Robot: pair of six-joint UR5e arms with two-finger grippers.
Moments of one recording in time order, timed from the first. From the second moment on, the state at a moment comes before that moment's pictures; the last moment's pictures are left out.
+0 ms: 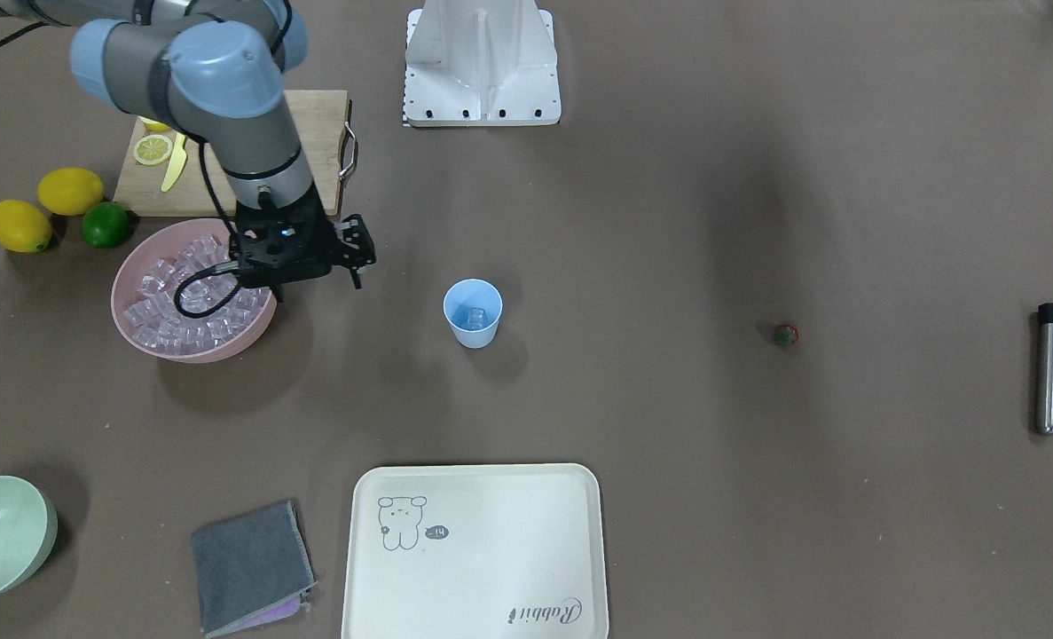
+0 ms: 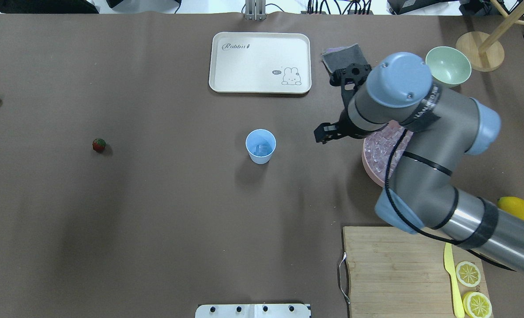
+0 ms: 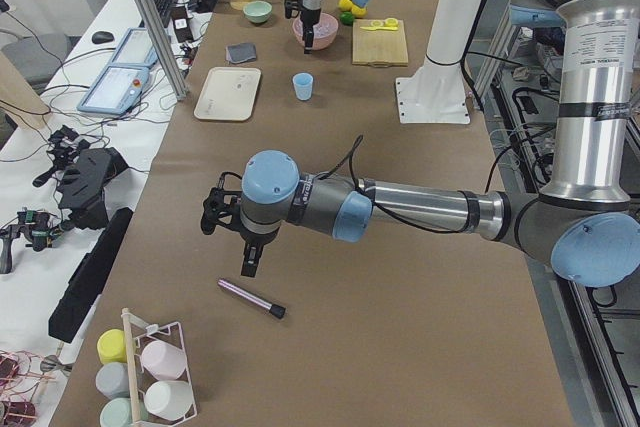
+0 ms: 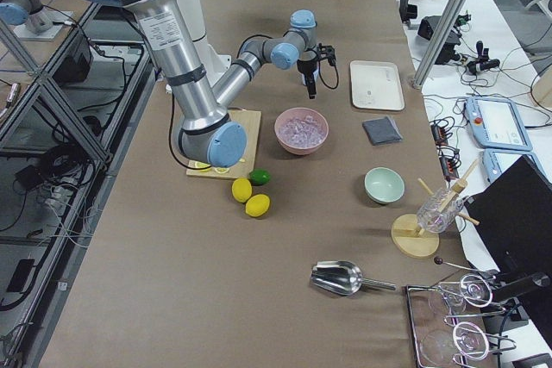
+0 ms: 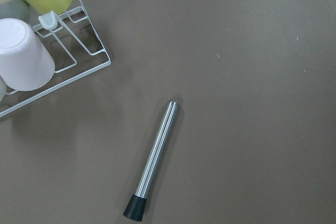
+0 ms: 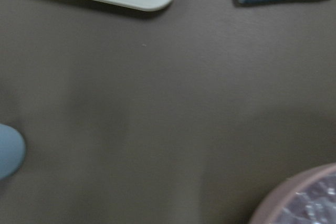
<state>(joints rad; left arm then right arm) -1.65 -1.56 -1.70 -1.78 -2.44 -0.12 0.70 -1.14 1.86 -1.55 1.90 0.85</state>
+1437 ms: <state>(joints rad) -1.65 -1.57 -1.72 -1.78 -2.47 -0.12 0.73 -1.38 1.87 -1.30 1.94 0.75</state>
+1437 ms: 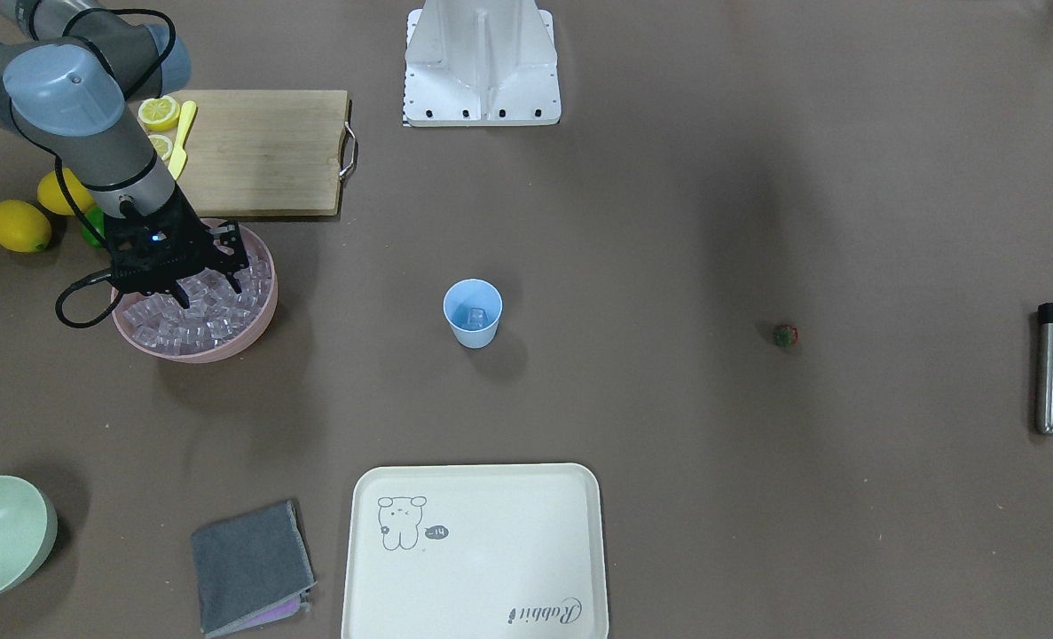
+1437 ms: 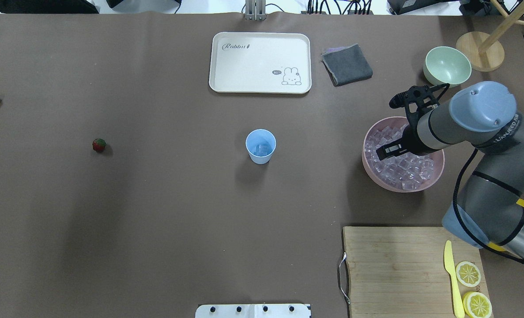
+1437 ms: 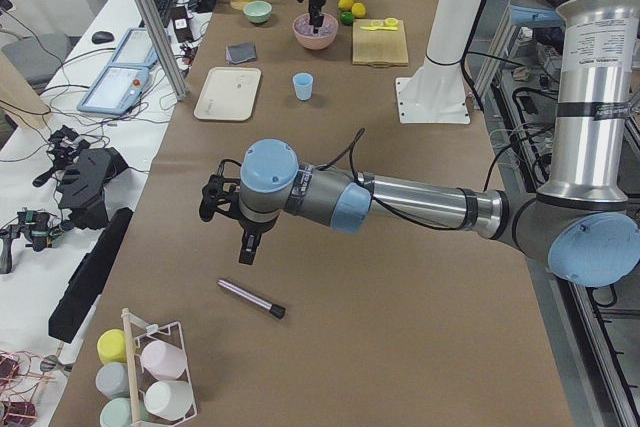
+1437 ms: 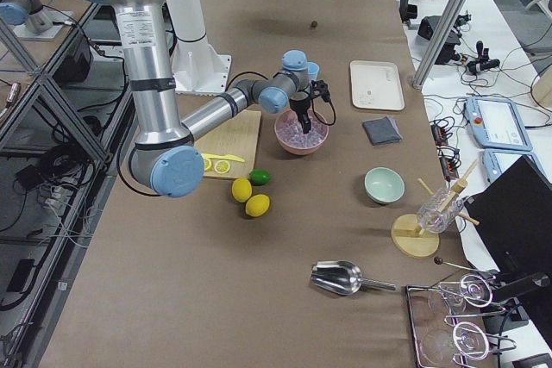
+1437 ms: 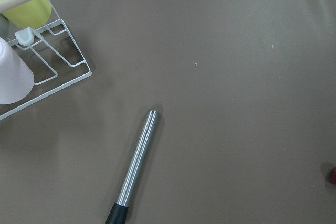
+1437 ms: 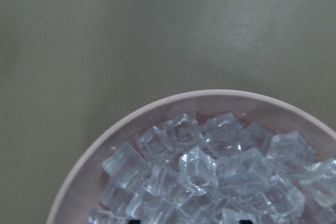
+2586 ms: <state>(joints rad) -1.65 -1.56 -1.71 -1.78 -2.47 -0.12 0.73 -1.34 1.86 -1.45 1.84 0.78</state>
